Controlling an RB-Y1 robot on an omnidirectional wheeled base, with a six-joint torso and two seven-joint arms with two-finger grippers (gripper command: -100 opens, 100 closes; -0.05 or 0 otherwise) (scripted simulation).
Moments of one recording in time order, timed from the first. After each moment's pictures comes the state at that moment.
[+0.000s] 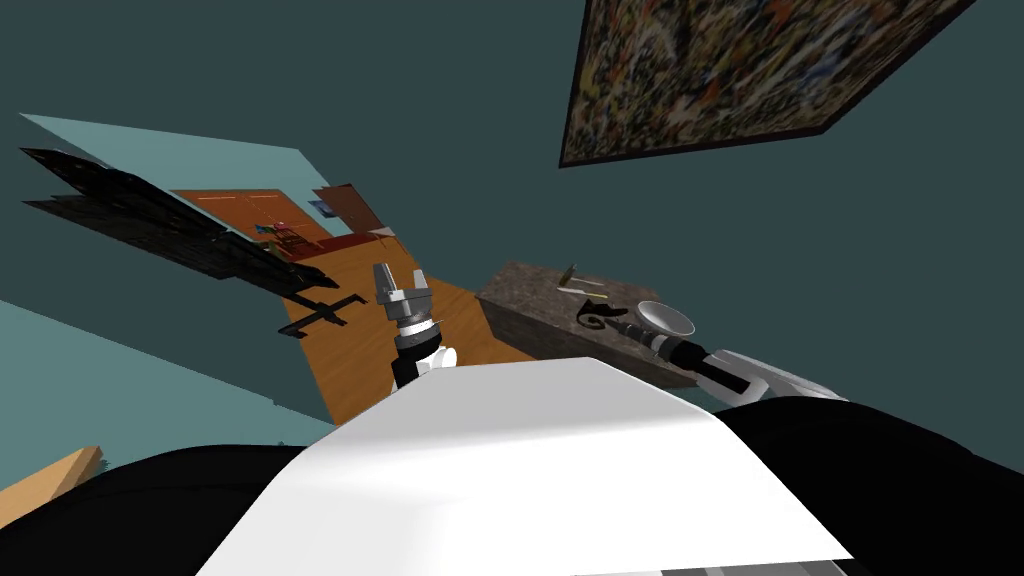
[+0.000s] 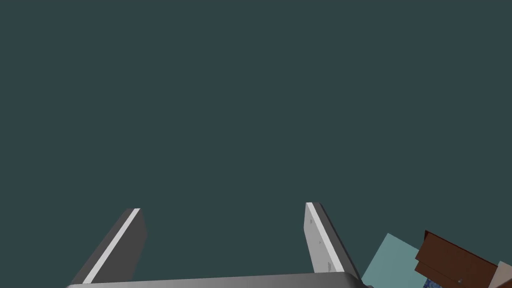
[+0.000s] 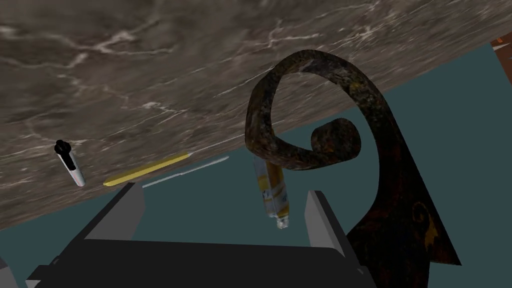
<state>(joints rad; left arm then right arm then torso) 0.49 -0.04 -0.06 -2.35 0.06 -0.55 -0.05 0.65 -1.15 -0.01 -1.50 0.22 -0.52 -0.10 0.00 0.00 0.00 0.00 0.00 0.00</state>
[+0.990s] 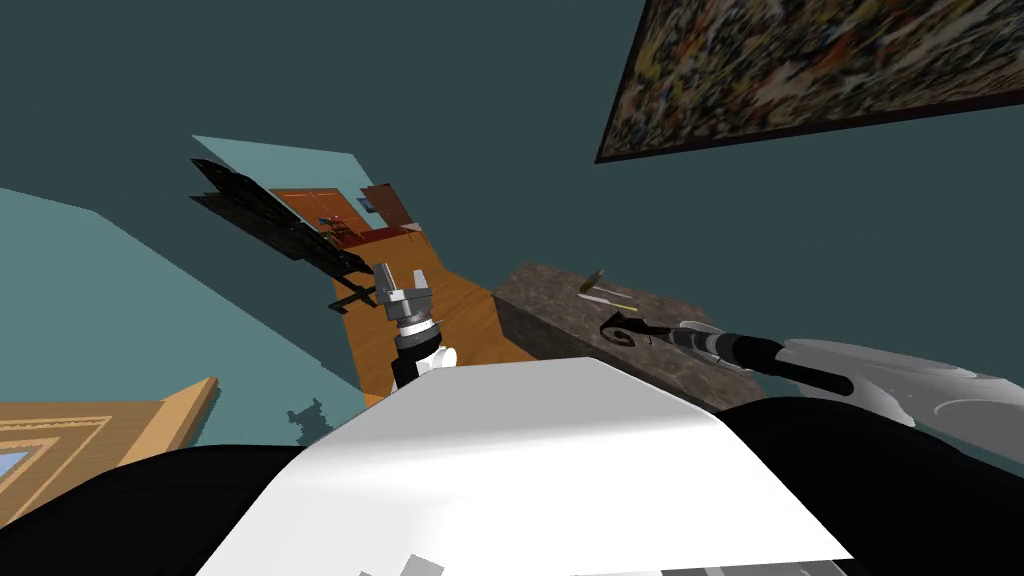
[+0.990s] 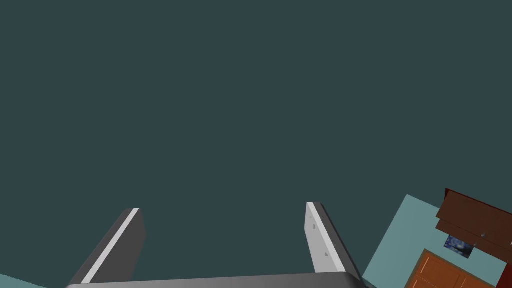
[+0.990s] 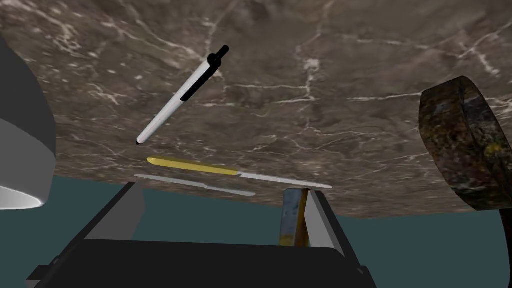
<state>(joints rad) 0.49 -0.04 -0.06 -2.35 0.06 -0.55 -0.05 0.72 -1.47 0.04 -1.25 0.29 -0.52 -0.10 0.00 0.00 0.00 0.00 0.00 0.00</state>
